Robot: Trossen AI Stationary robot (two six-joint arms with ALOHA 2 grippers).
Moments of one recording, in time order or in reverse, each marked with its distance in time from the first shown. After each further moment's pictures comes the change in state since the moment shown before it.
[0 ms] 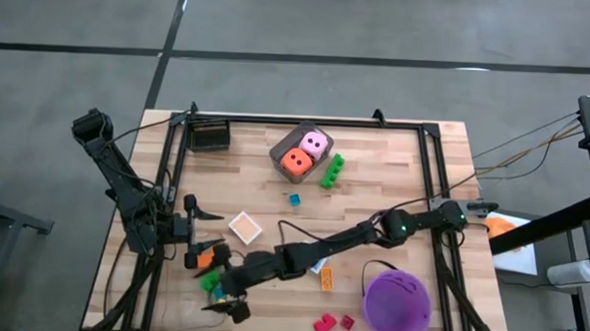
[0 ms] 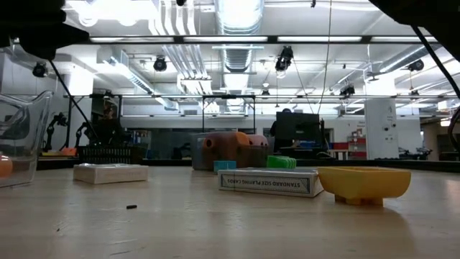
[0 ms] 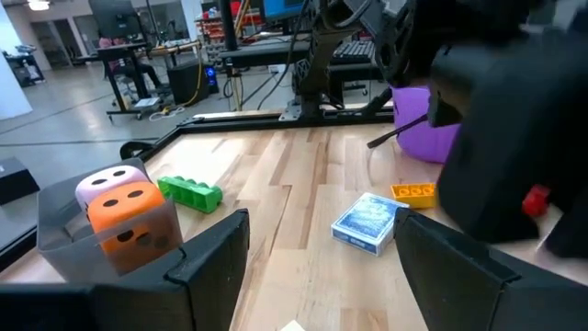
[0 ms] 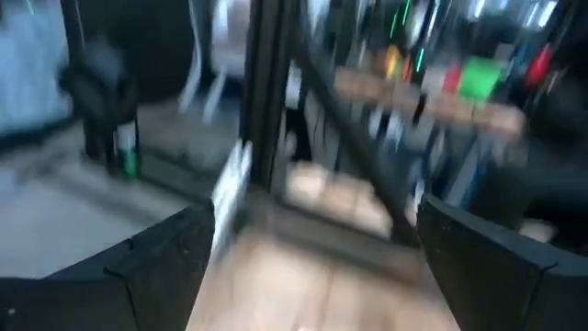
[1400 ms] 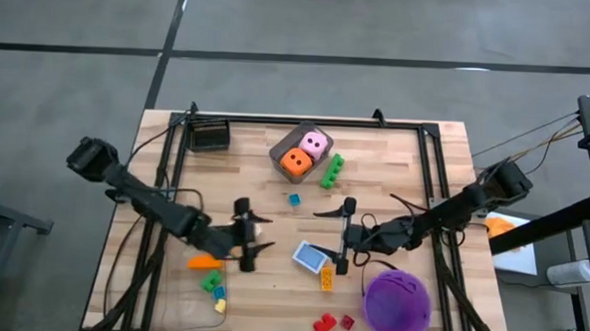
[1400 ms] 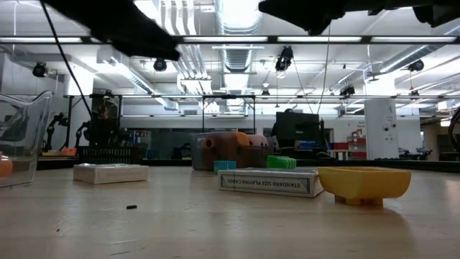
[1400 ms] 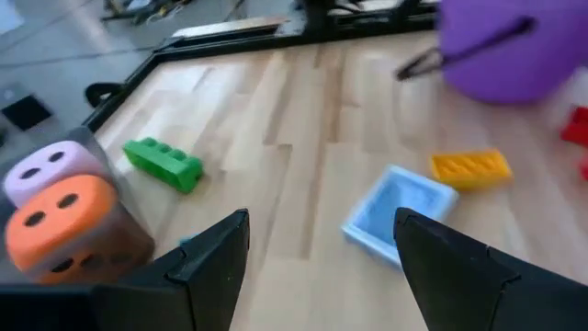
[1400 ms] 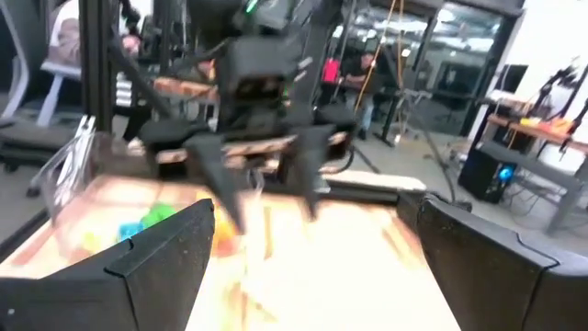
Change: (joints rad) left arm 0.494 0.591 0.495 -0.189 0.454 -0.003; right arm 0.088 -1.073 -1.600 0.589 0.598 -0.033
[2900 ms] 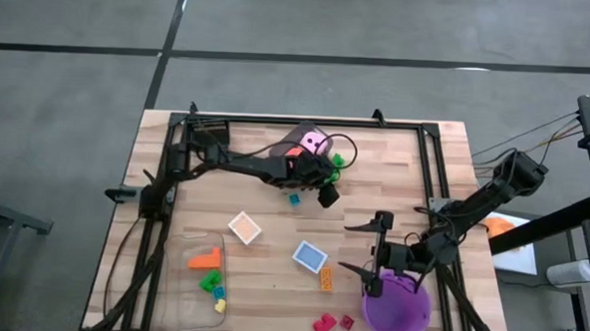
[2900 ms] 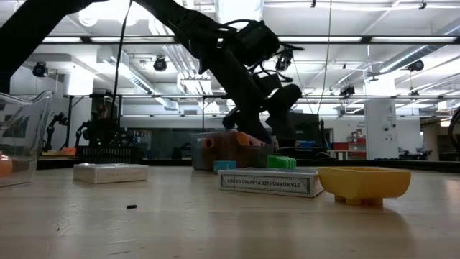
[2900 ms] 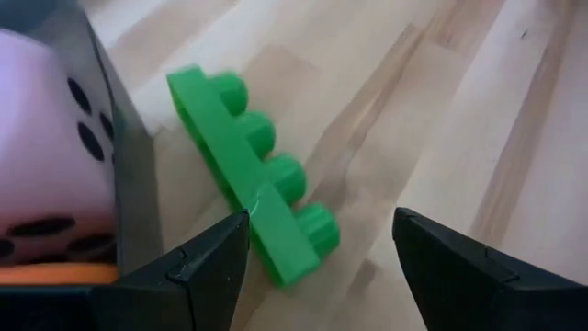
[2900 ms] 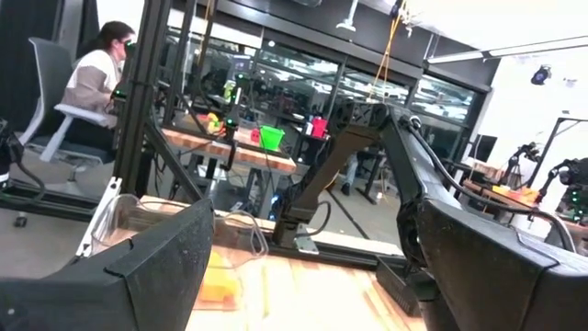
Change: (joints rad) left arm 0.629 0.739 0.771 -0.297 0.412 -0.186; right arm 0.288 -0.190 -0.006 0.050 0.262 -0.255
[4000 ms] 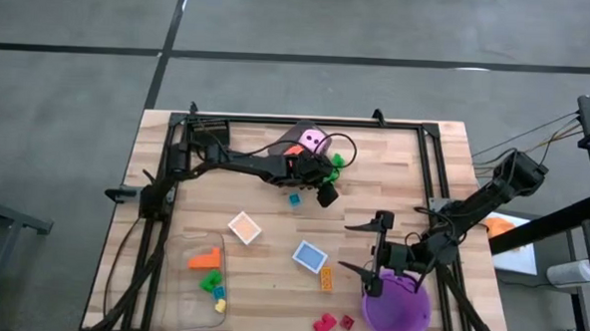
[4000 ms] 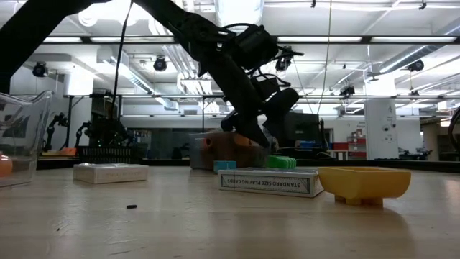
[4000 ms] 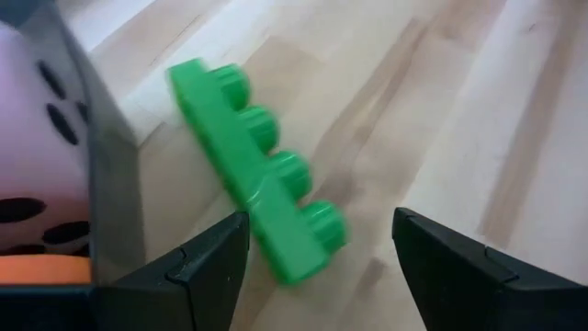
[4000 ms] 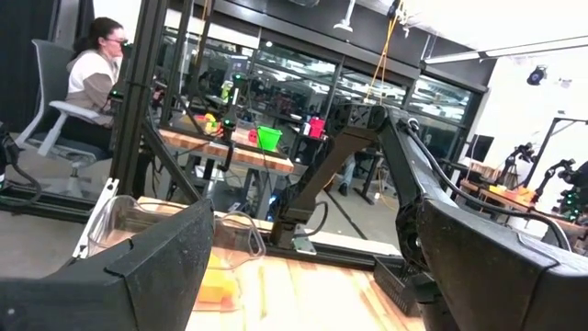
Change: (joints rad) left arm 0.002 0.005 -0.006 0.010 0.028 0.000; right arm 0.000 0.001 0.001 0.006 0.008 -0.008
